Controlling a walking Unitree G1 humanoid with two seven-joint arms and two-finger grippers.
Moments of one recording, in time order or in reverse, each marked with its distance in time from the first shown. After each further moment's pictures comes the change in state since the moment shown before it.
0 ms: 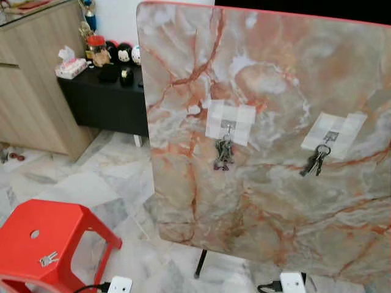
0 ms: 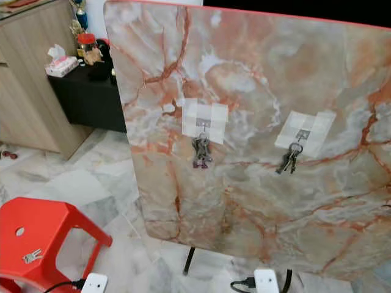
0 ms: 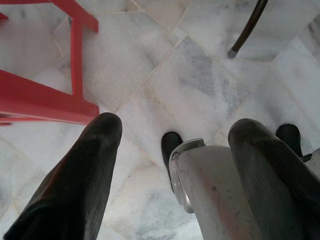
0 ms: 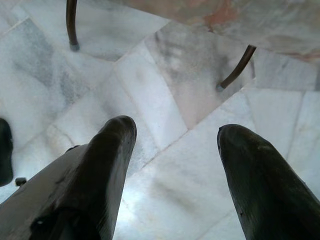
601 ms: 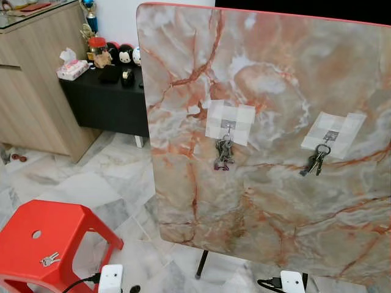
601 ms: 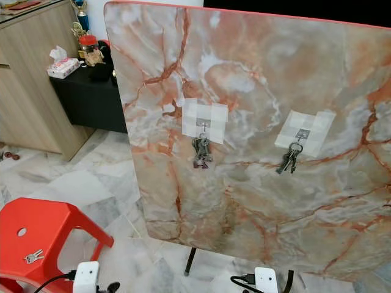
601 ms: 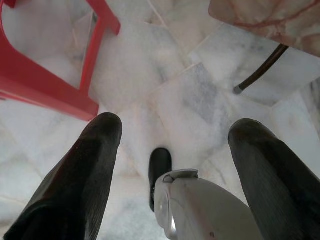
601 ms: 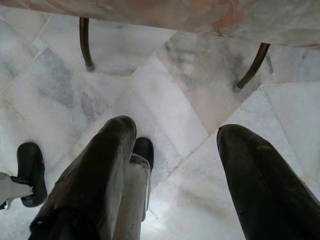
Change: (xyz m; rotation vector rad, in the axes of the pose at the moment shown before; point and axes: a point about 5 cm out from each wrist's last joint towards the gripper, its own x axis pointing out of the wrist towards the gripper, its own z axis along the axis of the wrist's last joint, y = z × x) left arm 0.008 0.013 0.022 -0.246 -0.020 0.078; right arm 0.002 0.003 0.010 0.150 -0.025 0.033
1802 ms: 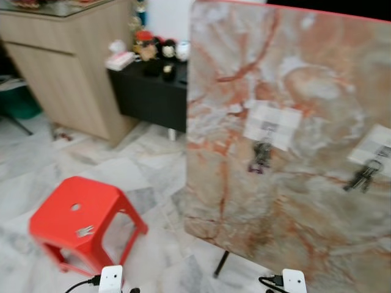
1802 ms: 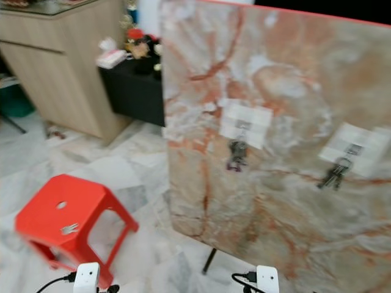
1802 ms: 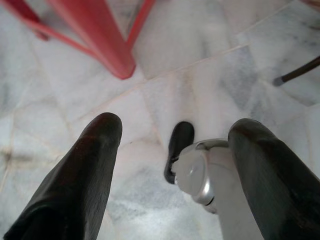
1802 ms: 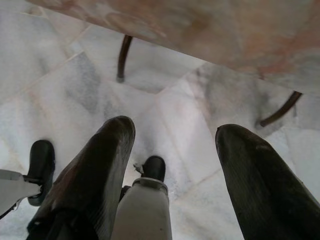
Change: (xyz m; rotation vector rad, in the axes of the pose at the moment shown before) left arm -0.001 -0.002 -0.006 0.015 0.042 0.012; right arm 0.000 0.000 0.002 0.031 -0.053 -0.028
